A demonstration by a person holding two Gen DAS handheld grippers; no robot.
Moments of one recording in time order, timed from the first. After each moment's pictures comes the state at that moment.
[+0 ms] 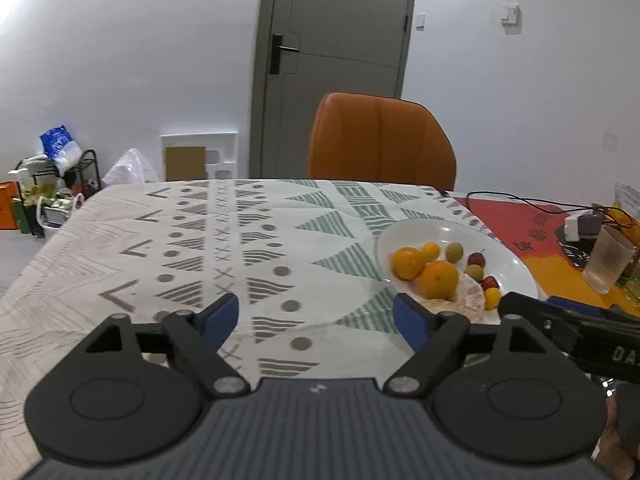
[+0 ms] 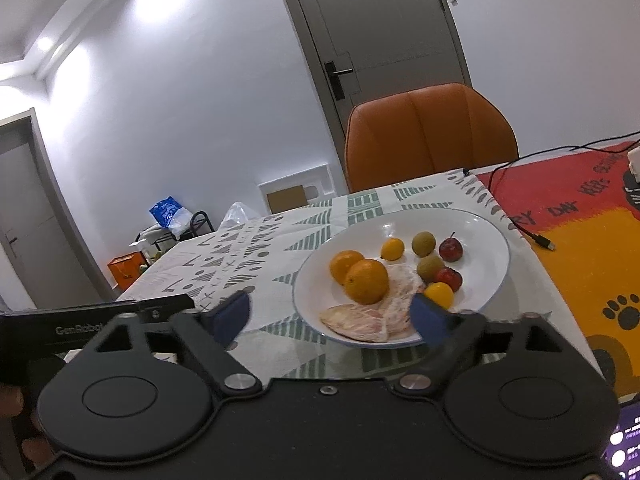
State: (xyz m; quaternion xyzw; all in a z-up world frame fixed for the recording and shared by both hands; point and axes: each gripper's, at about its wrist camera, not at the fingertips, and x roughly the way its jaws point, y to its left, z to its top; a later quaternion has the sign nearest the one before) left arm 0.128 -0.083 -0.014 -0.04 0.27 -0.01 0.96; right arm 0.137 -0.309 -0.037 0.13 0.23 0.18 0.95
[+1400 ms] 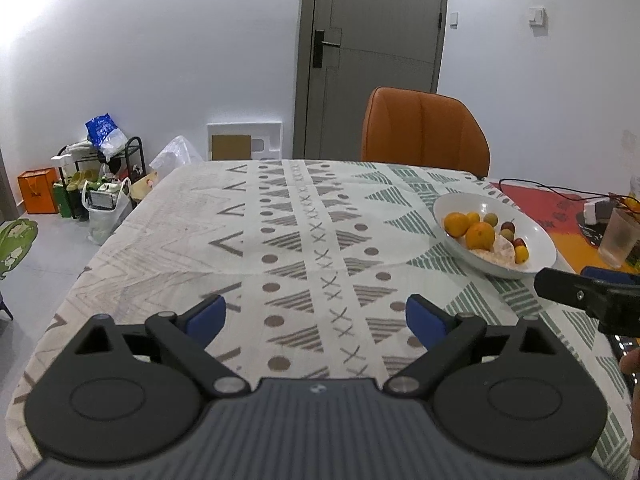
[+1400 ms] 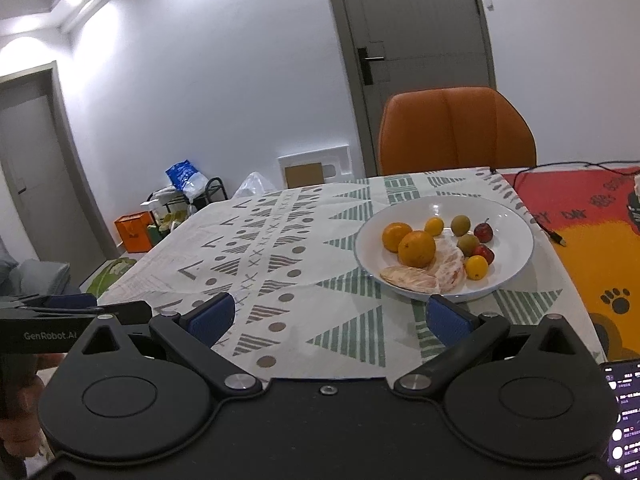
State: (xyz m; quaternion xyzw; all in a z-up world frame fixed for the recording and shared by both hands) left arm 0.035 -0.027 -0.004 -0.04 0.28 0.03 0.96; right arm 0.075 -0.265 -0.012 0.07 0.25 0.20 0.95
